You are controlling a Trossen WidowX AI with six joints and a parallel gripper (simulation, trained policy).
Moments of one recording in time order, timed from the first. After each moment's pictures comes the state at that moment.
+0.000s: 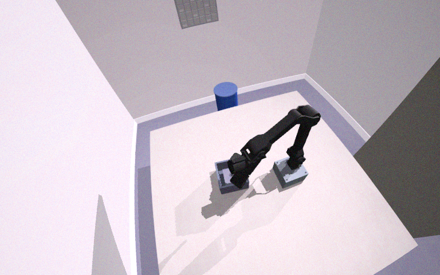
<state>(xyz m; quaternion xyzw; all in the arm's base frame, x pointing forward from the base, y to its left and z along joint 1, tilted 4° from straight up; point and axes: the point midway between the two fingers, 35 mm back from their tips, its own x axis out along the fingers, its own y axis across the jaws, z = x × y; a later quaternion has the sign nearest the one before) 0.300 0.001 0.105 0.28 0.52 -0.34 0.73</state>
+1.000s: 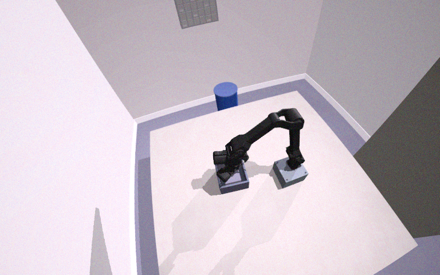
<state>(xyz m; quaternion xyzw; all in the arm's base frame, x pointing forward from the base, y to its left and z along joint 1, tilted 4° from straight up) 0.344 -0.068 0.055 0.33 0.52 -0.38 0.69</state>
